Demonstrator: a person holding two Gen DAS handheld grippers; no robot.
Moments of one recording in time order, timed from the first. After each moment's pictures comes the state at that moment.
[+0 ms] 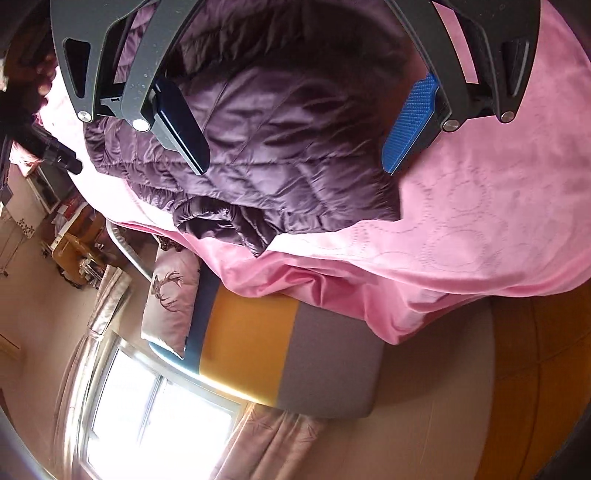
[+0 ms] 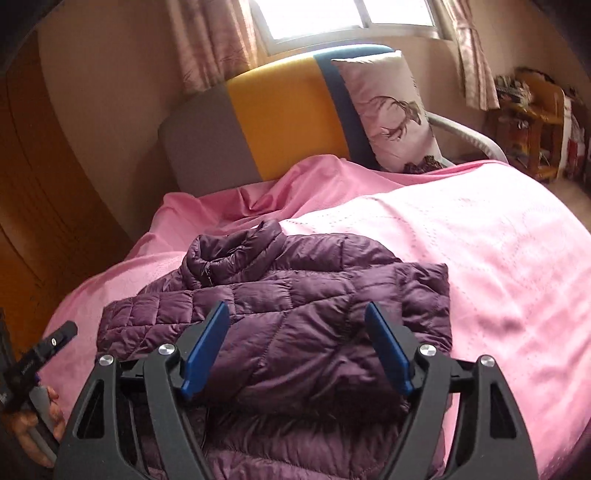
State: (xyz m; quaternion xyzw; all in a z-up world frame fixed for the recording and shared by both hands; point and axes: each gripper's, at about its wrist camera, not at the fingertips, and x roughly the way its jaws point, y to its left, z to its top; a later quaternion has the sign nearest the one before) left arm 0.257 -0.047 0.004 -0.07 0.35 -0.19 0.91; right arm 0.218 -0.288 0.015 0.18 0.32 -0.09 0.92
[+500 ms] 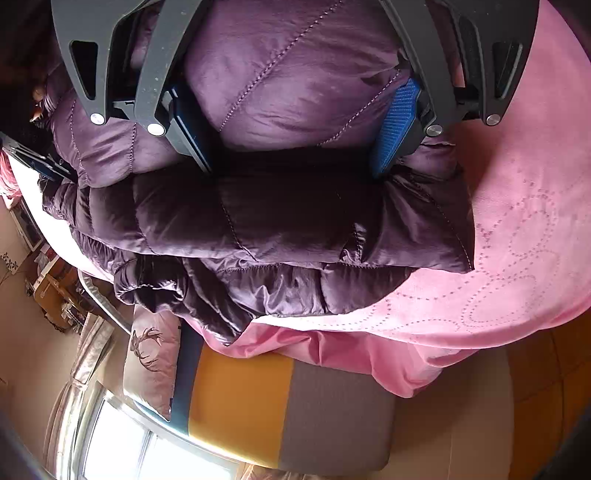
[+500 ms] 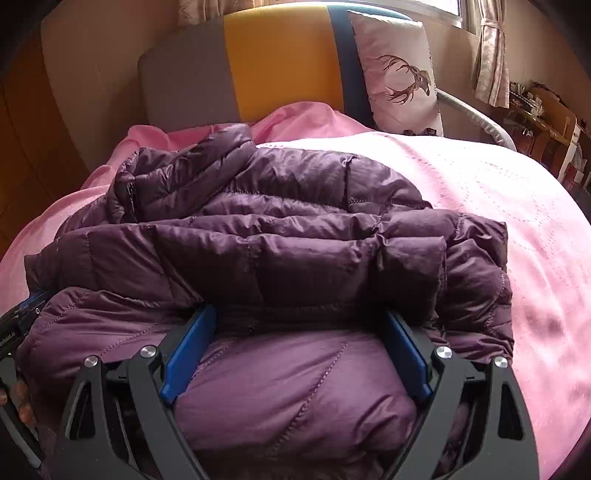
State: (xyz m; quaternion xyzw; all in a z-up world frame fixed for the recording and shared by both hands) left arm 0.311 -0.083 -0.104 -0.01 0.42 -0.19 0.89; right arm 0.282 -0.284 -0.101 0.12 0.41 -0.11 0.90
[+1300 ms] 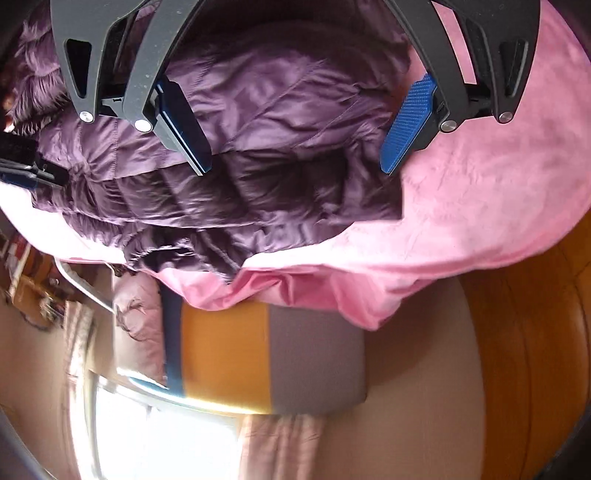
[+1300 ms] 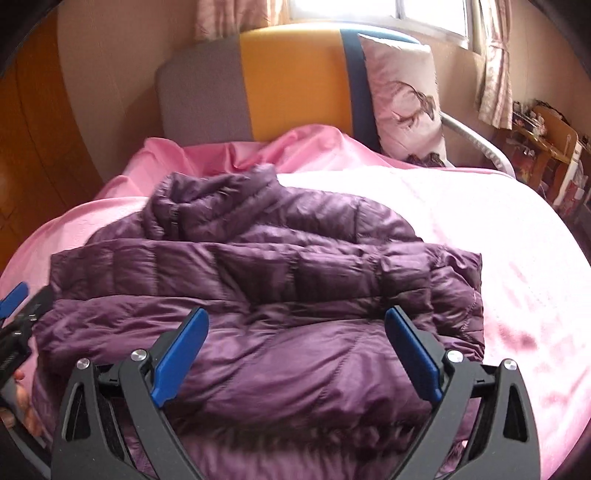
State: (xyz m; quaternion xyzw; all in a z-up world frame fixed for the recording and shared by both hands) left arm 0.249 -0.098 -0.046 0.06 0.32 -0.11 0.94; right arm 0.261 -0.259 -0.054 0.10 0.38 -0.10 0.92
